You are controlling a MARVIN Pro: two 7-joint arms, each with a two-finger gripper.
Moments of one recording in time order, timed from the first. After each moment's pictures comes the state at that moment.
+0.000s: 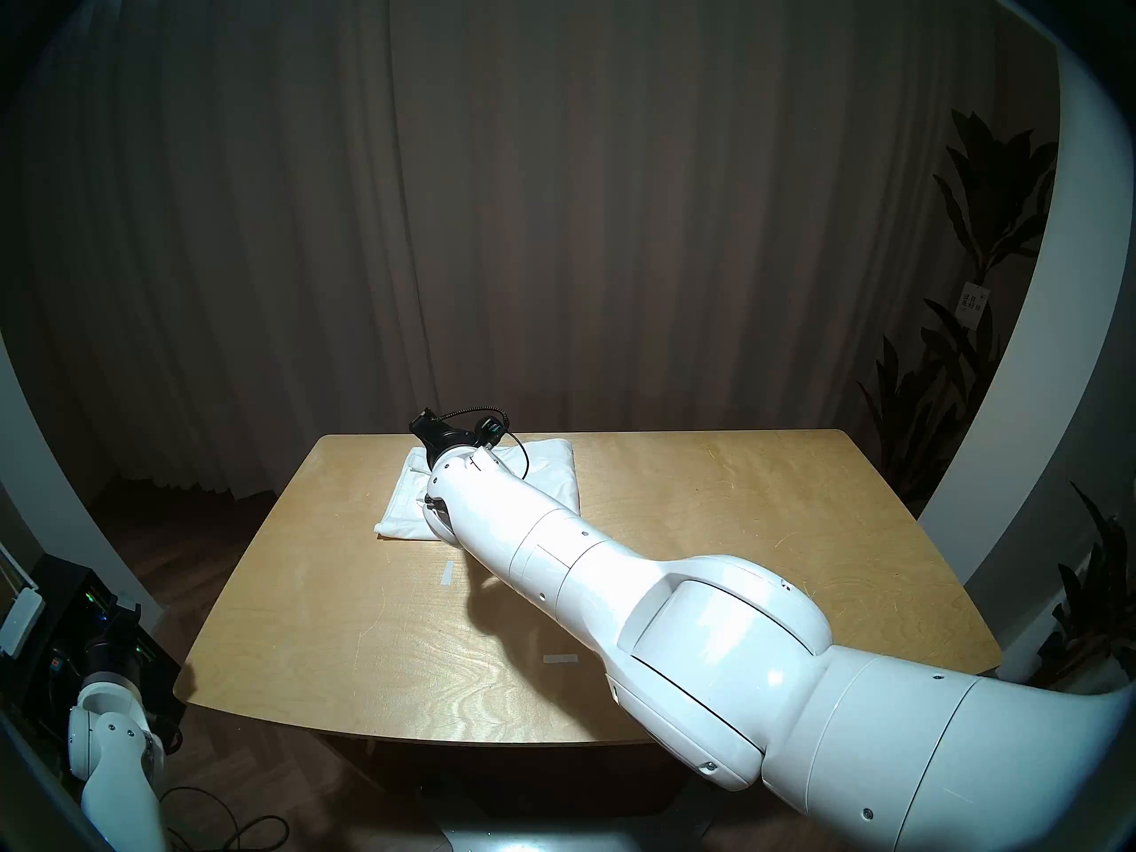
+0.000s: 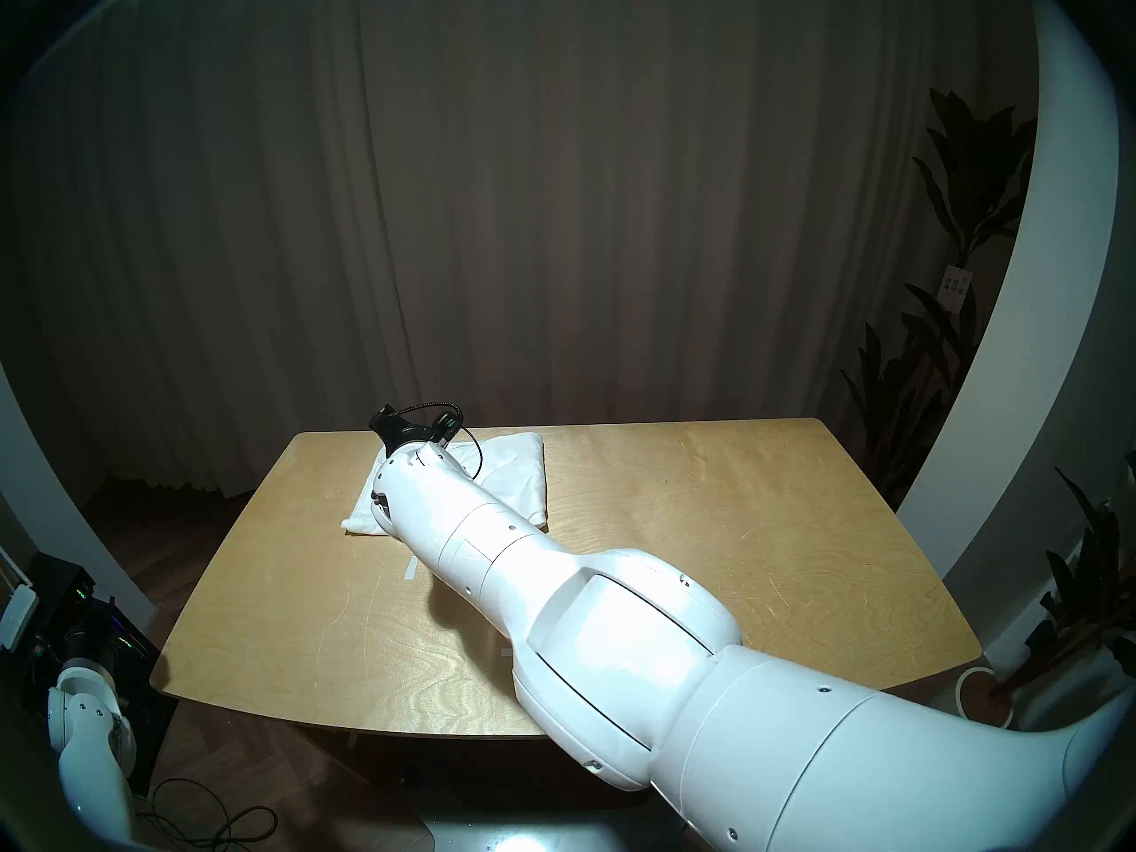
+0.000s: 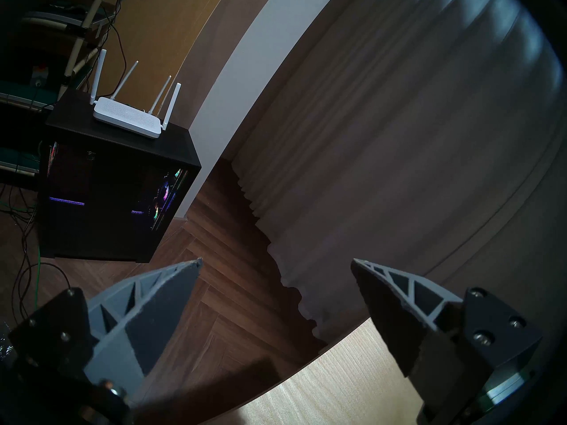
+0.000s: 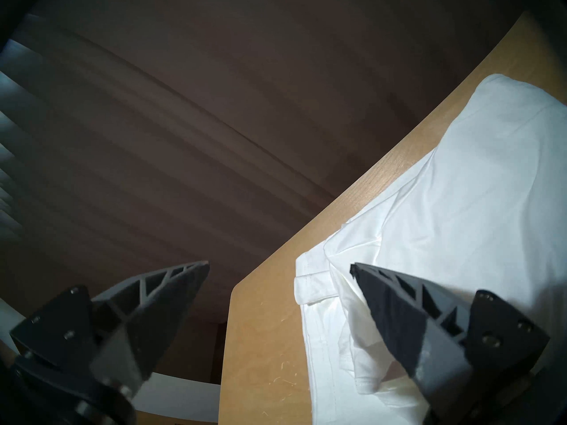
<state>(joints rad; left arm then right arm) 2.17 -1.37 -2.25 -1.86 -1.21 0.00 0.28 -0.69 -1.99 0.79 -0.45 1.44 -0.22 -0.25</state>
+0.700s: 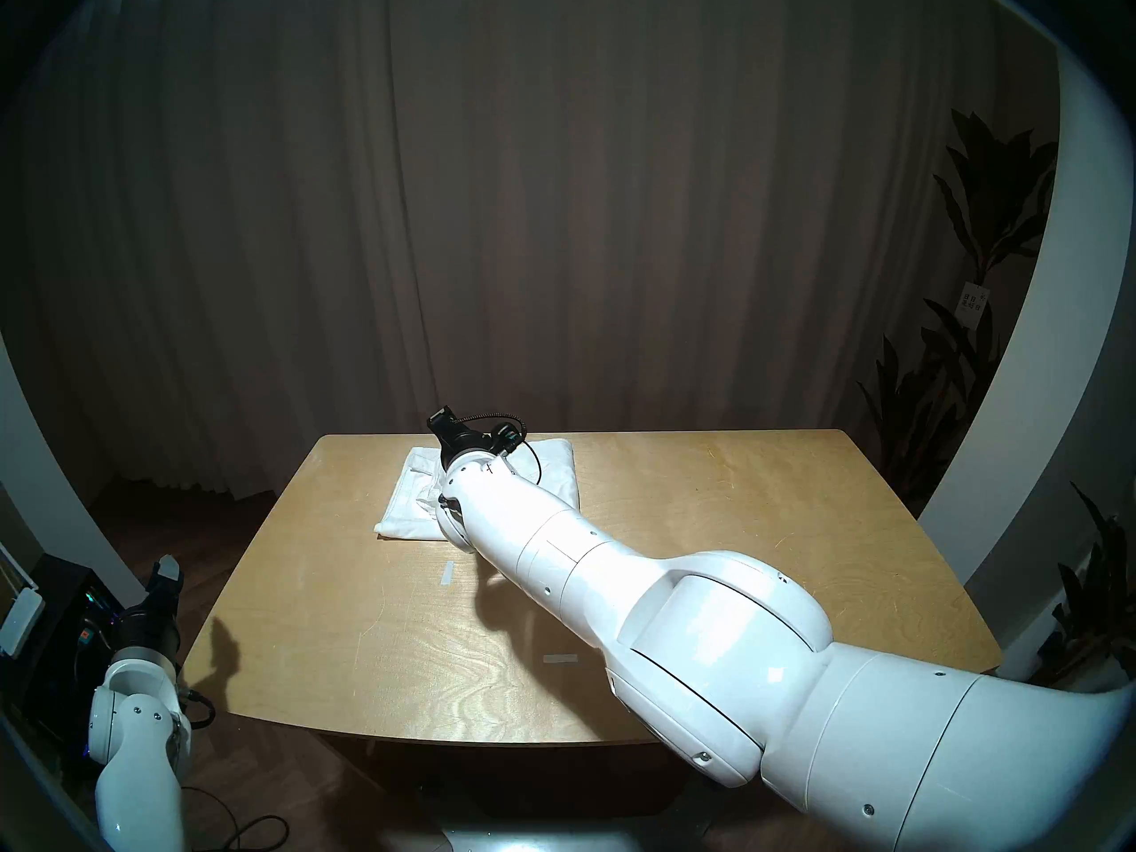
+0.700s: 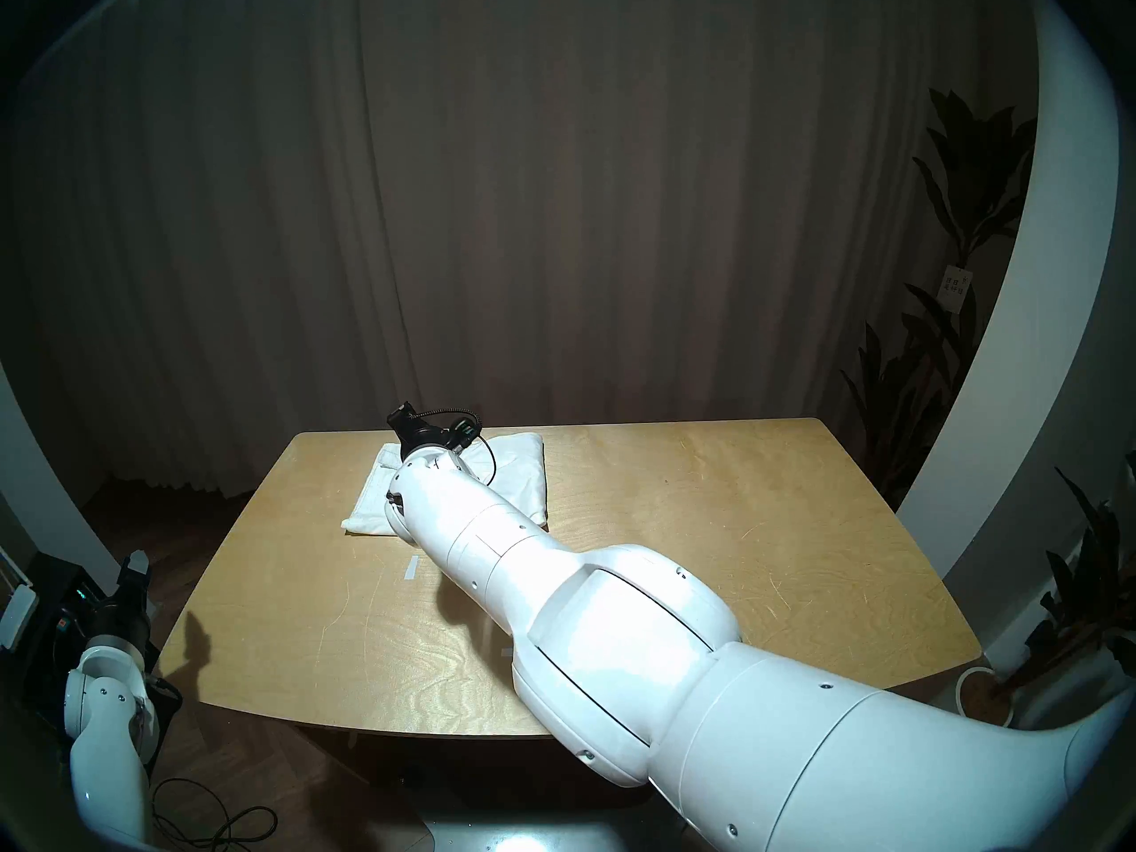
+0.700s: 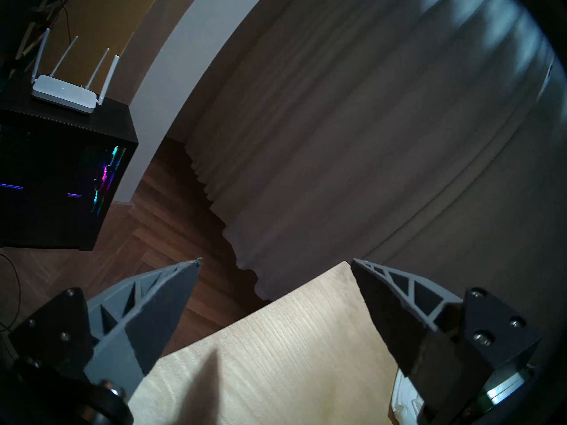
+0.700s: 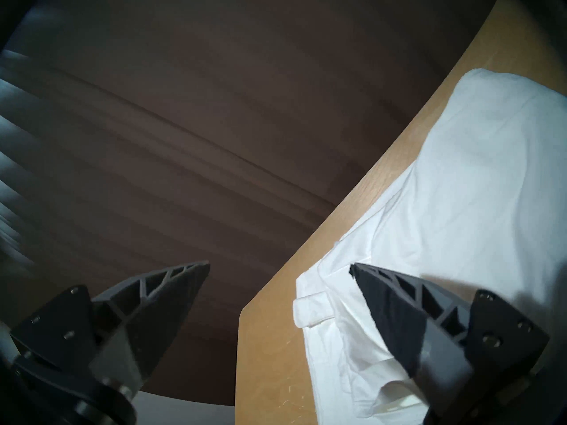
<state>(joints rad) 2.13 -1.34 -2.13 -1.89 -1.19 0.00 0.20 -0.69 -2.00 0.83 -0.33 1.53 -0.30 -0.11</state>
